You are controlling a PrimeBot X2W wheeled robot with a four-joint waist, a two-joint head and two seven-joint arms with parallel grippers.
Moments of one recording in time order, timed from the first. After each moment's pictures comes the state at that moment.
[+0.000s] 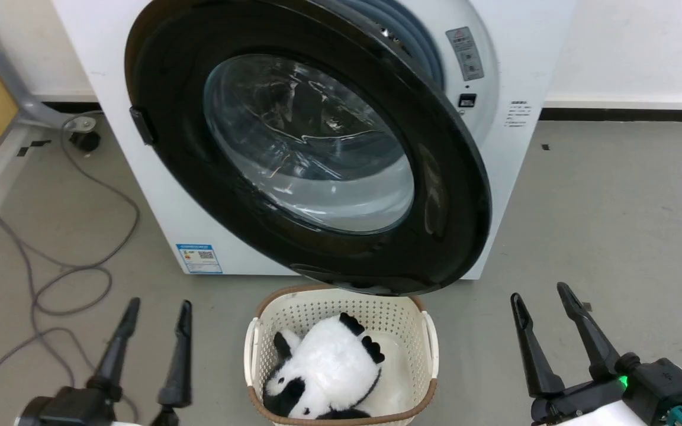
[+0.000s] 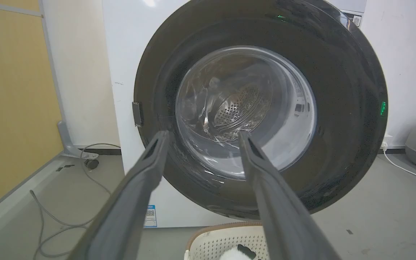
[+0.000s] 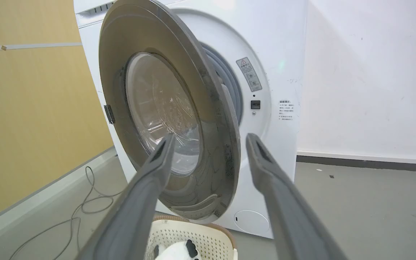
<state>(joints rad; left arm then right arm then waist) 0.13 0.19 -0.02 -0.13 -0.24 -0.08 -0.26 0.06 -0.11 0.14 -0.05 0.21 0.13 -0.26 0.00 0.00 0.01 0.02</state>
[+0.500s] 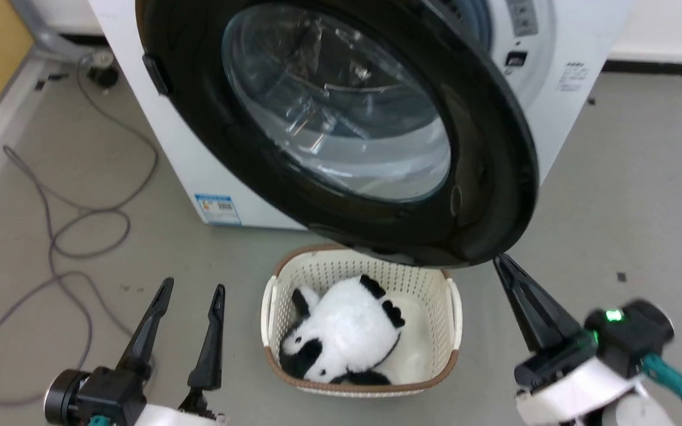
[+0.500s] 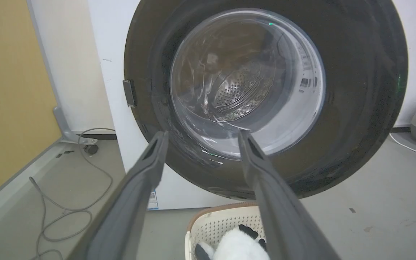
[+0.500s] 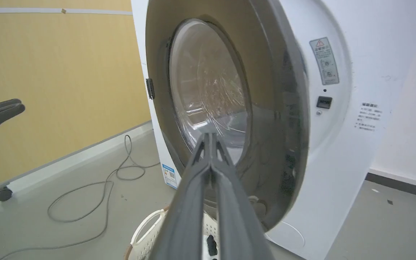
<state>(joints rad) 0.08 0.11 -0.04 -0.11 -0.13 -0.13 -0.26 -0.10 -0.25 0.30 -0.01 0.26 0.13 -0.26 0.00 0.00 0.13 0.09</state>
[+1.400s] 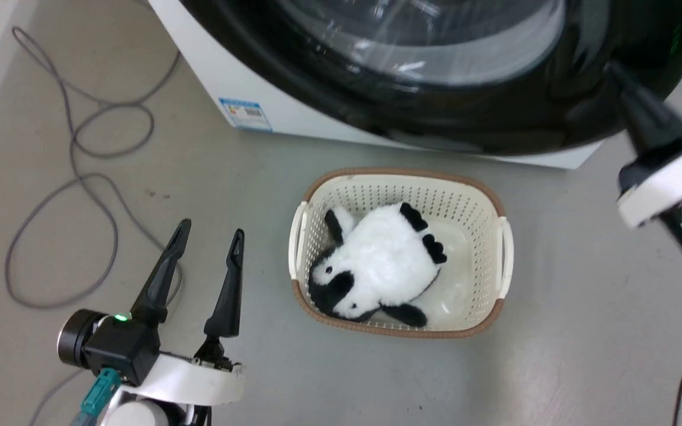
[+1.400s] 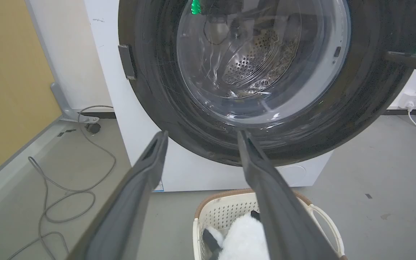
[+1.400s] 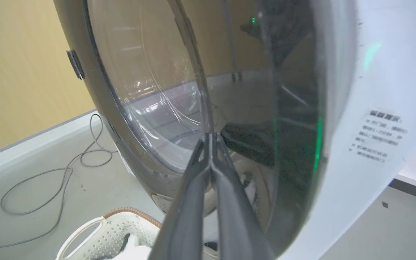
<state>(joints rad) -0.07 0.11 -0.09 -0.10 -0.14 -0.13 -0.26 -0.73 -0.50 0.39 0.43 0.52 0.13 -0.21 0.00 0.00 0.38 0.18</state>
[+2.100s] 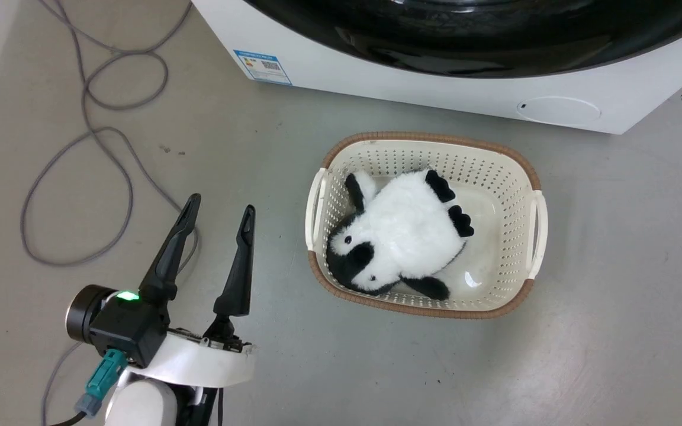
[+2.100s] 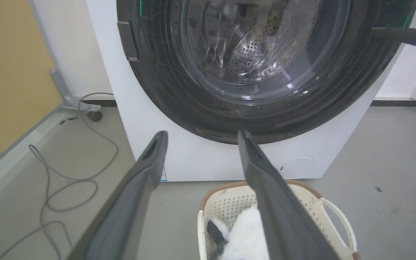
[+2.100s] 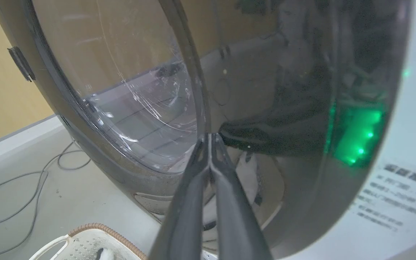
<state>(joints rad) -0.14 0.10 -0.11 -0.10 -0.15 -0.13 -0.26 -1.06 -0.56 0.46 0.64 0.58 0.14 -0.14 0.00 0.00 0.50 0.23</state>
